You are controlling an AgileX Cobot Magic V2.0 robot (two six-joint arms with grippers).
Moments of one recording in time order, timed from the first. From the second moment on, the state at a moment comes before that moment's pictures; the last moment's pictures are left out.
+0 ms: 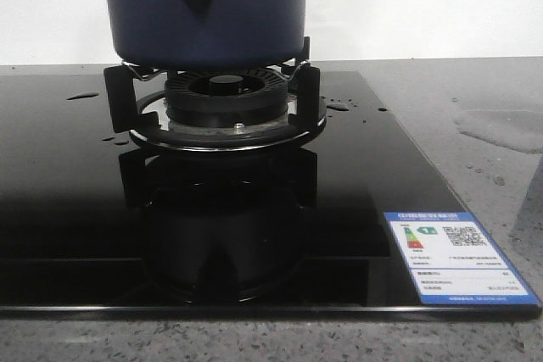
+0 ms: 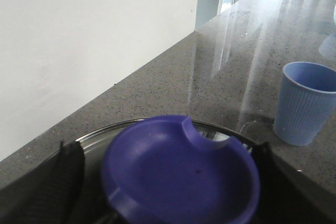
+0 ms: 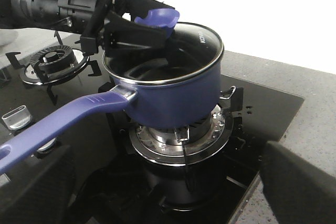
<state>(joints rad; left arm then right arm) -0.24 1.60 -1.22 -1.61 0.83 1.80 0.06 0.60 -0.77 0.94 0.74 -0.82</state>
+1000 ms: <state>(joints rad) -0.07 1.28 -1.22 -1.67 0.88 1.74 0.06 0.58 -0.73 0.71 0.32 -0.82</state>
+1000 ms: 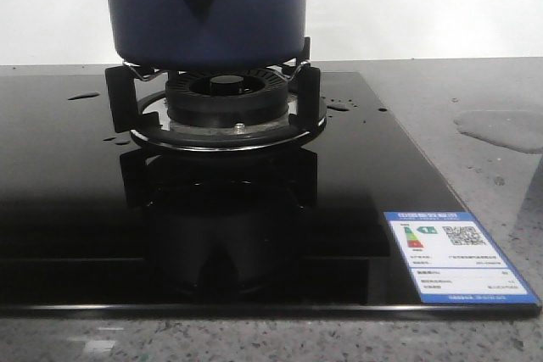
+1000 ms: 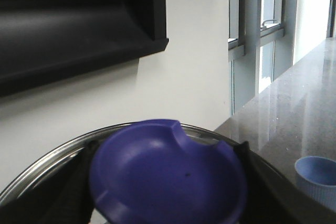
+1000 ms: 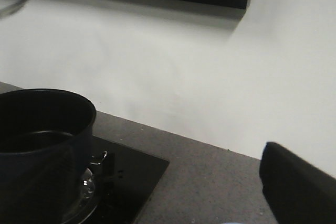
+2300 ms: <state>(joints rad) -0.07 1.20 -1.22 -1.59 0.91 1.70 0.06 0.82 -0.32 0.90 -0.16 -0.82</state>
